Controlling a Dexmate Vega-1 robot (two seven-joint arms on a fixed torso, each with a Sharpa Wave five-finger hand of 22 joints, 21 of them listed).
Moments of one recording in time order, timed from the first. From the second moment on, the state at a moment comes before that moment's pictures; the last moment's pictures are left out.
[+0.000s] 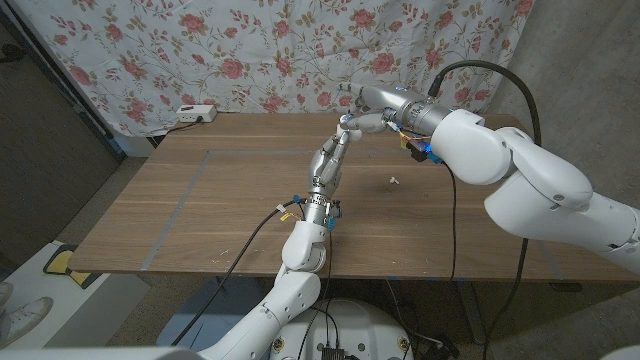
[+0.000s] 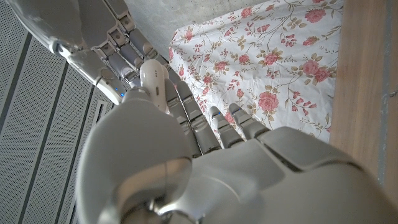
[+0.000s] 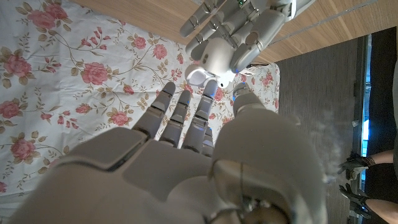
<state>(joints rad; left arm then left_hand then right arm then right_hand) 1.02 0.12 0.58 -1.38 -0.52 -0.82 -0.05 1.11 0.15 0.02 0.14 0.46 0.83 -0.15 0.47 0.37 0.80 -0.22 0.21 0.36 0.26 -0.17 0.19 0.19 0.19 -0.04 0.21 0.18 -0.64 -1.02 -0.70 -2.69 -0.43 -0.83 0.29 1.00 0.18 0.24 -0.10 0.20 -0.01 -0.04 0.19 0.20 0.64 -0.06 0.28 0.38 0.25 -0.04 0.38 0.32 0.34 0.06 0.22 0.18</state>
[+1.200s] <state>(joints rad) 1.04 0.13 0.58 -1.41 -0.40 -0.82 0.05 1.12 0.15 0.01 0.14 0.46 0.83 -0.15 0.47 0.37 0.80 -0.22 0.21 0.37 0.26 -0.17 0.19 0.19 0.19 -0.04 0.21 0.18 -0.69 -0.97 -0.69 -2.70 -0.61 -0.81 0.39 0.97 0.17 0.25 -0.08 0.20 0.01 -0.02 0.20 0.20 0.67 -0.02 0.27 0.35 0.29 -0.04 0.38 0.30 0.37 0.06 0.23 0.18</state>
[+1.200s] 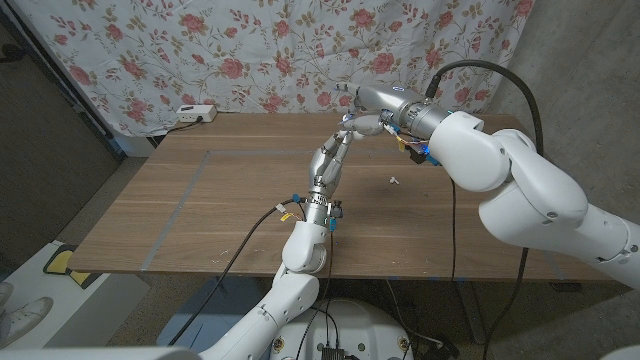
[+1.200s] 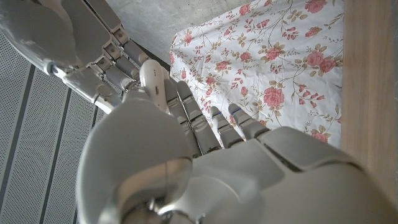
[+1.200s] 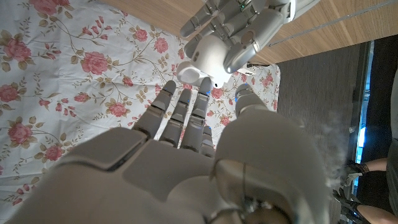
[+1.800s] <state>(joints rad) 1.04 0.14 0.58 -1.41 -0.37 -0.83 0.06 1.13 0.15 0.00 0.14 0.46 0.83 -0.15 0.47 0.37 0.80 -0.22 0.21 0.37 0.26 -0.17 0.19 0.19 0.19 -0.04 0.21 0.18 -0.72 -0.94 -0.67 -2.69 -0.68 -0.80 0.43 0.98 0.17 0.26 -0.10 0.20 0.01 -0.02 0.20 0.20 0.74 -0.07 0.29 0.35 0.30 -0.04 0.38 0.30 0.37 0.06 0.23 0.18</state>
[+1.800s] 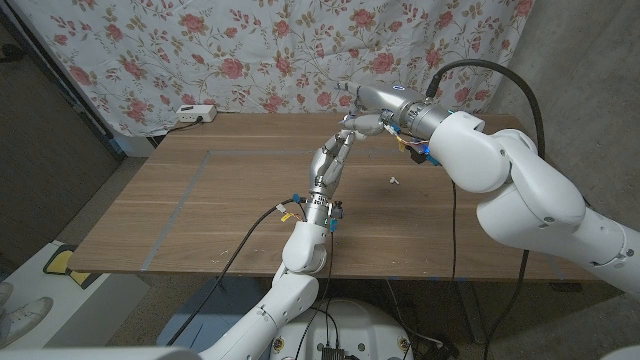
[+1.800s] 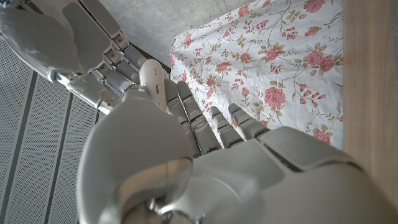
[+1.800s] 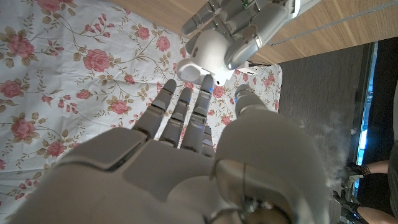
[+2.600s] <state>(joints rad) 1.04 0.14 0.59 -1.42 -0.35 -0.83 0.07 1.13 0.14 0.00 0.14 0.46 0.83 -0.15 0.47 0.37 0.80 -0.22 0.21 0.37 0.26 -0.17 0.19 0.19 0.19 -0.04 0.21 0.18 -0.76 -0.91 -0.65 -2.68 -0.73 -0.77 0.48 1.01 0.15 0.26 -0.13 0.20 -0.03 -0.04 0.19 0.20 0.76 -0.12 0.34 0.41 0.30 -0.04 0.37 0.30 0.35 0.08 0.22 0.18</state>
